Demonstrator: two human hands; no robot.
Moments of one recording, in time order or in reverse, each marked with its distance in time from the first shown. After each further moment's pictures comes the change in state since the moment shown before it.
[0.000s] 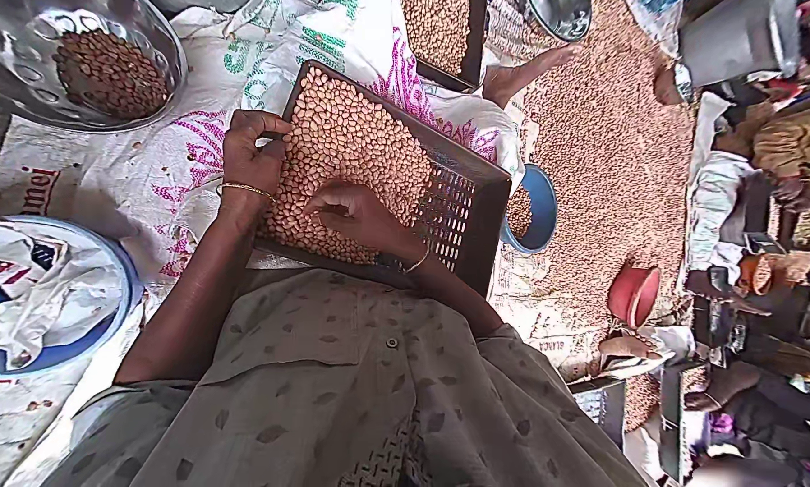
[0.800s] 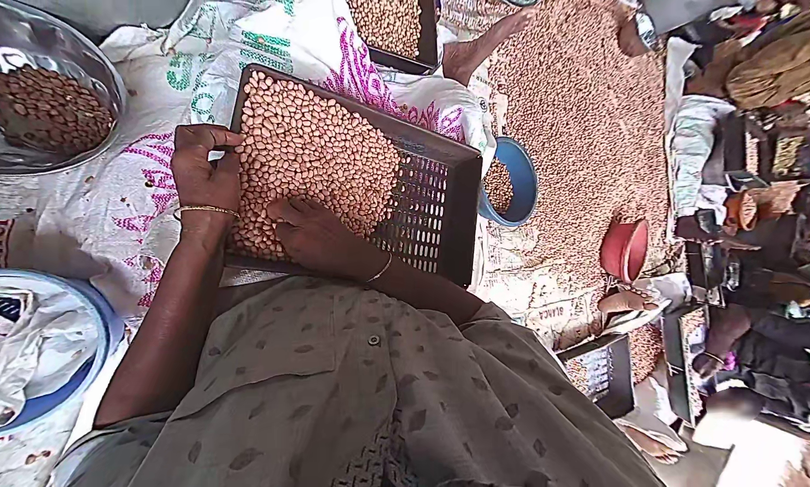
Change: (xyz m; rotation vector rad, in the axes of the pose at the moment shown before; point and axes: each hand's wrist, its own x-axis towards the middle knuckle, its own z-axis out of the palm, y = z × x) left_hand -0.002 0.002 0.005 0.103 0.017 0.018; right_hand -0.013 0.012 0.038 -0.809 -0.059 -0.155
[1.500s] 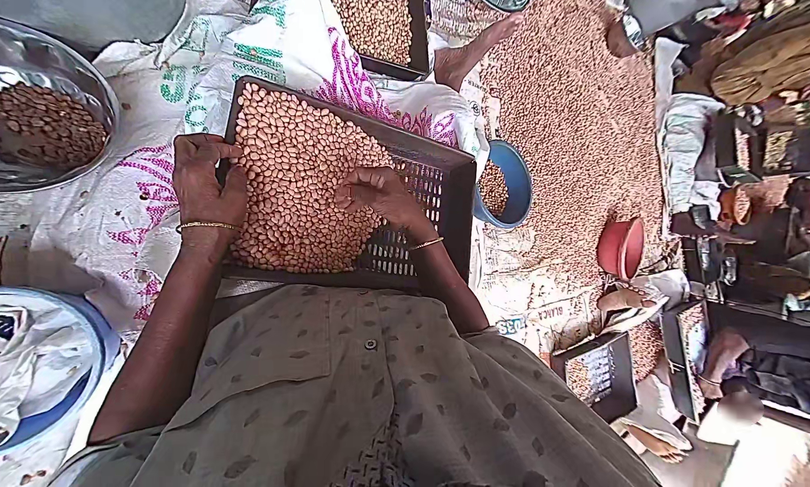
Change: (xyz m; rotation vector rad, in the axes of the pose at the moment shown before) left_hand 0.000 0.002 0.001 0.176 -0.054 0.089; right_hand -0.042 0.082 -0.062 1.089 0.246 0.516
